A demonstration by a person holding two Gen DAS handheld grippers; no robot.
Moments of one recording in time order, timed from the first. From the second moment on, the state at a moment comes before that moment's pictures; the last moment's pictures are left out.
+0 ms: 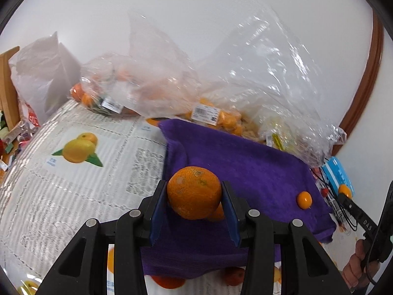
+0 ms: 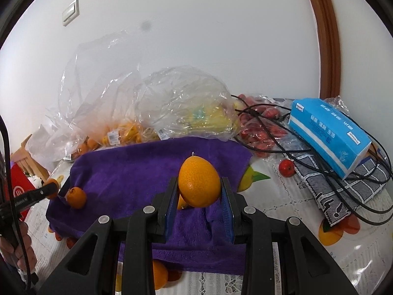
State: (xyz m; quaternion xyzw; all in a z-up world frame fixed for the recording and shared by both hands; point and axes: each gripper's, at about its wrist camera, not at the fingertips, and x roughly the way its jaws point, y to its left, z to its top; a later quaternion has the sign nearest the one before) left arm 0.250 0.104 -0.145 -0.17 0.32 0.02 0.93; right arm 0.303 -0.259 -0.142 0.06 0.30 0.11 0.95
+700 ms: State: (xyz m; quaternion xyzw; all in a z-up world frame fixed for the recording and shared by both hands) left arm 0.260 0.089 -0.161 -0.17 0.37 -0.01 0.92; right arm 0.307 -0.214 -0.173 -0.01 0.35 0.15 0.92
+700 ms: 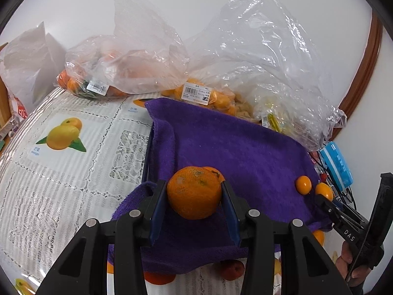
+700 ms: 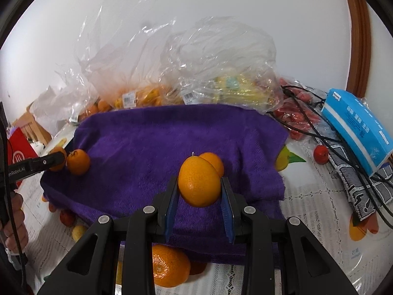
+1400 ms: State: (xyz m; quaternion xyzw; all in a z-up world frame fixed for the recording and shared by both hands) left arm 0.261 0.074 -0.160 -0.15 0.38 -0.04 0.91; right arm 0.314 -0.205 -0.184 -0.01 0.38 0.16 0.91
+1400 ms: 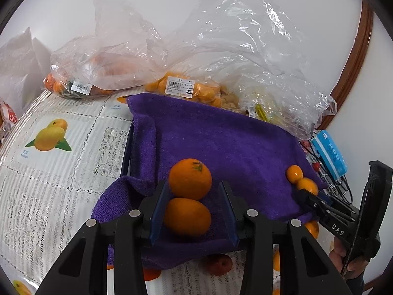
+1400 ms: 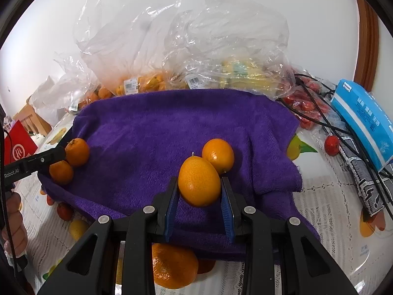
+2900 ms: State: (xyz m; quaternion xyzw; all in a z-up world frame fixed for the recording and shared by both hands) left arm 0.216 0.064 -0.133 -0.14 0.32 -0.05 0.94; right arm 0.245 -0.199 -0.196 -0.02 0.41 0.12 0.91
